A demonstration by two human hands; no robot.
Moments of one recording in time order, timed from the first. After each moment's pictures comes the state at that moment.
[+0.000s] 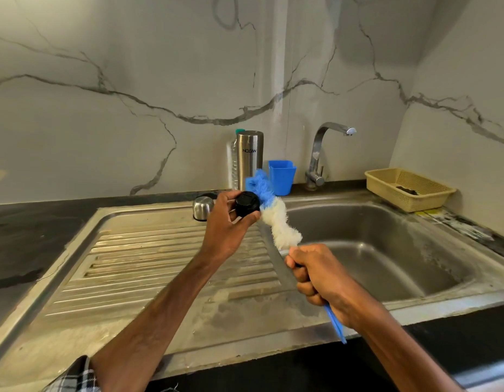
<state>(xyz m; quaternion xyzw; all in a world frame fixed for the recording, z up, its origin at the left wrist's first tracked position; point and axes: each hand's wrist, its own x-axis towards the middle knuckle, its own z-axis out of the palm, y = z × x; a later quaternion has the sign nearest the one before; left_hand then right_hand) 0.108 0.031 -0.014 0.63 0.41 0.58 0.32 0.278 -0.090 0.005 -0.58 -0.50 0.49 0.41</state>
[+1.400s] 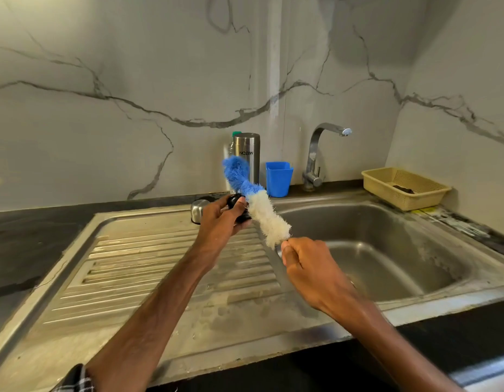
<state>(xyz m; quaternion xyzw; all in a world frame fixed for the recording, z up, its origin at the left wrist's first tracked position) 0.105 0.026 0.002 0.53 0.38 0.57 0.50 0.270 -0.085 0.009 -0.61 -0.70 0.14 0.34</state>
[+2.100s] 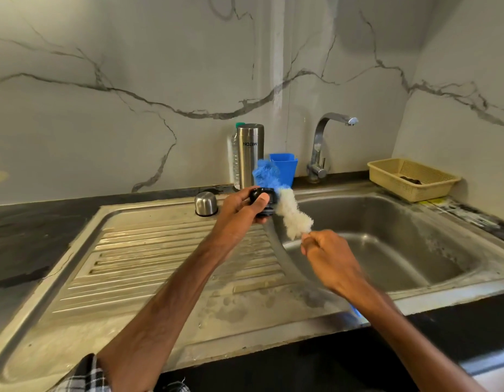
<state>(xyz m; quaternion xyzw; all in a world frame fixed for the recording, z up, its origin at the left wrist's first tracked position) 0.117 0.021 0.001 0.61 0.37 0.51 0.47 0.290 -0.075 -0.002 -0.67 -0.64 0.16 0.34</state>
